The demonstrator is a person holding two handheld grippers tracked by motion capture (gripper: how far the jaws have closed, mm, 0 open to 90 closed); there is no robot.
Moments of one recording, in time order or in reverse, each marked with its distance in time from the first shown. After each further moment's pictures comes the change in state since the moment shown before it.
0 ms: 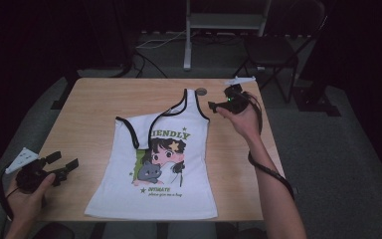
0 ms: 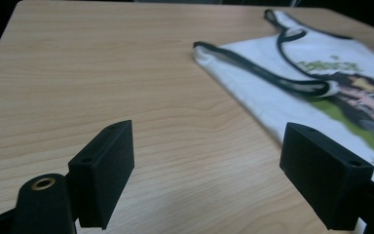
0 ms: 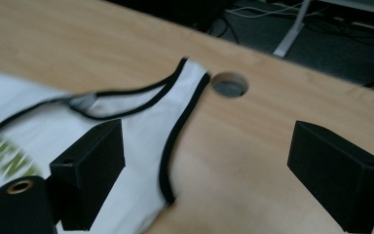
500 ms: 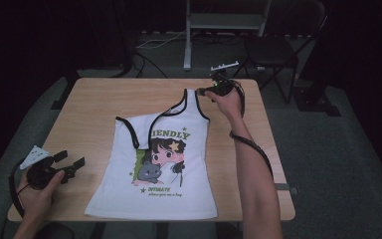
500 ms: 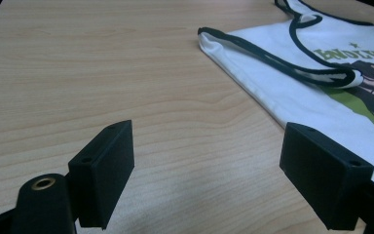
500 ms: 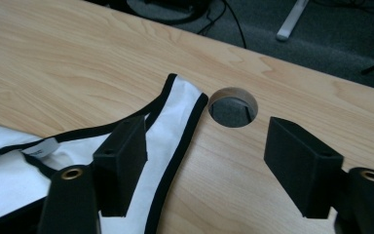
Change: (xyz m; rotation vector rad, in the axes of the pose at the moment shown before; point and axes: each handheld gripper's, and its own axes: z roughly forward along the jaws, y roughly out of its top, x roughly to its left) left arm -0.003 -0.004 0.018 0.013 0.003 0.007; right arm -0.007 0.029 0.074 0.085 0.000 0.062
